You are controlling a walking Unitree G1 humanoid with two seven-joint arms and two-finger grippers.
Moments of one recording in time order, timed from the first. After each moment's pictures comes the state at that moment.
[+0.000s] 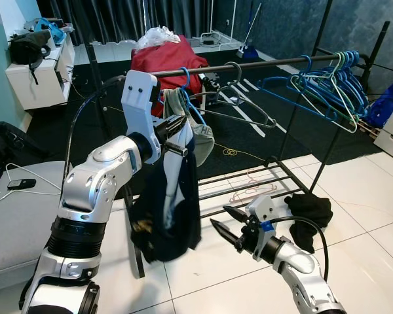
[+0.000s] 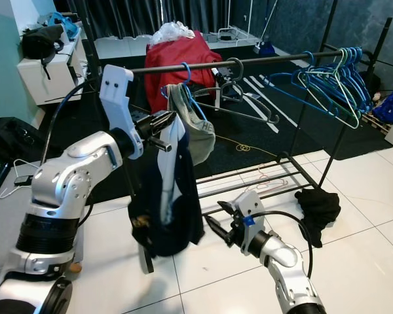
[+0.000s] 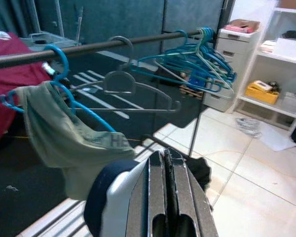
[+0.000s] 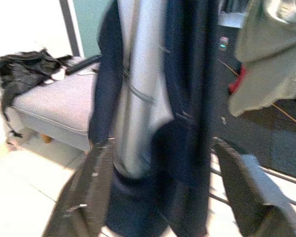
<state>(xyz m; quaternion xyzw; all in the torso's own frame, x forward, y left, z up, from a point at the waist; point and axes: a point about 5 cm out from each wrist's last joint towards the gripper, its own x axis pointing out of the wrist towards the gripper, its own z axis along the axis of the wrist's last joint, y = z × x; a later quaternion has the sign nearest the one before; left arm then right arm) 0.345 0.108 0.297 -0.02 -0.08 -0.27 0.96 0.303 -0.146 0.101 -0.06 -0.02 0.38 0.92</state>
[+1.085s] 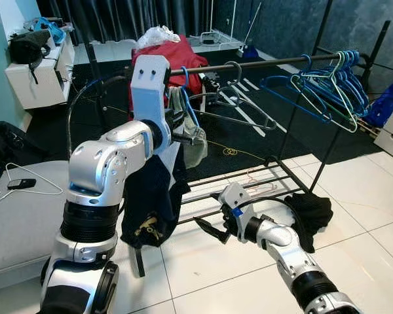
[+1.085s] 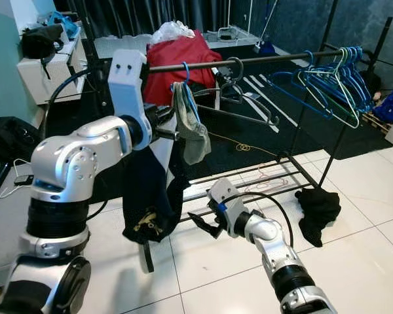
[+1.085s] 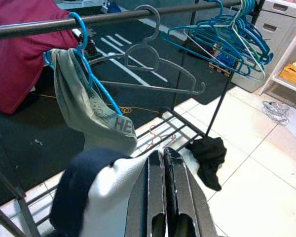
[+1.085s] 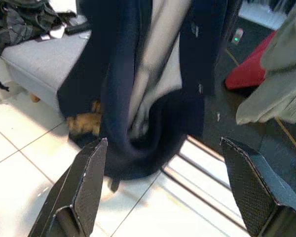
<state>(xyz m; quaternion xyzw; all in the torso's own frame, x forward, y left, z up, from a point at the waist) 0.338 0.092 0.318 -0.03 0.01 -0.20 0.98 0.342 -0.126 0.115 -0.17 0.00 0.41 0.90</state>
